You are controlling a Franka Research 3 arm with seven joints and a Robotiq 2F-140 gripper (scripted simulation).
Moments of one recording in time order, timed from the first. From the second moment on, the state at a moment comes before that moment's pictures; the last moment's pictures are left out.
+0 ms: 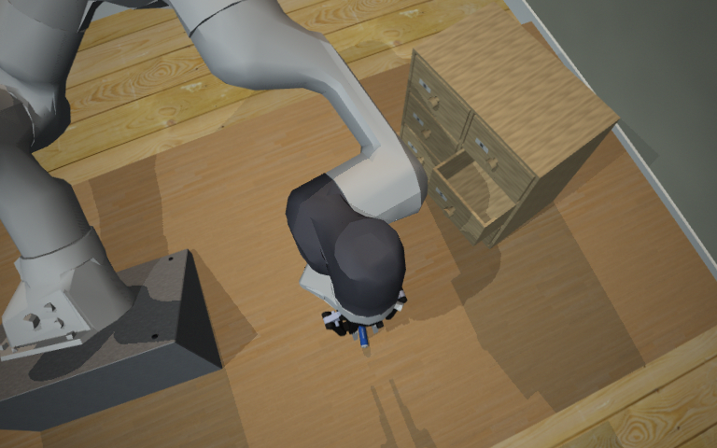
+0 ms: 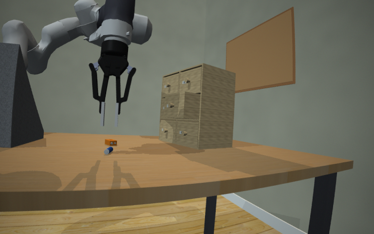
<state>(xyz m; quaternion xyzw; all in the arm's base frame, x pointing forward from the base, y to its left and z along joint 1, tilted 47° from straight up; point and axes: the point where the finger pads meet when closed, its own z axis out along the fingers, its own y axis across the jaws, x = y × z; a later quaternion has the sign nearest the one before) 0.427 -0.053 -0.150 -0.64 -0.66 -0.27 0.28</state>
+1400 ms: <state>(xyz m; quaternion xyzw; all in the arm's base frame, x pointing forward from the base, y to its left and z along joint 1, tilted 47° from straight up) 0.426 -0.043 -0.155 -0.69 -0.60 -0.24 0.31</state>
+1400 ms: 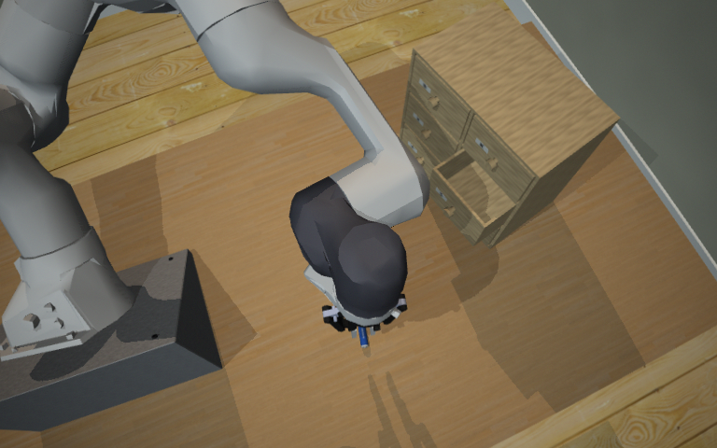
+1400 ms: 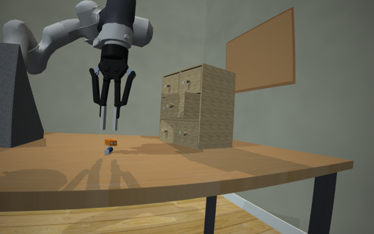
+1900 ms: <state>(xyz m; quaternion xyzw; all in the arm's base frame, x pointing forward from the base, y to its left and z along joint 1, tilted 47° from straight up) 0.423 -0.017 -0.177 -0.70 -0.60 -0.24 0.32</state>
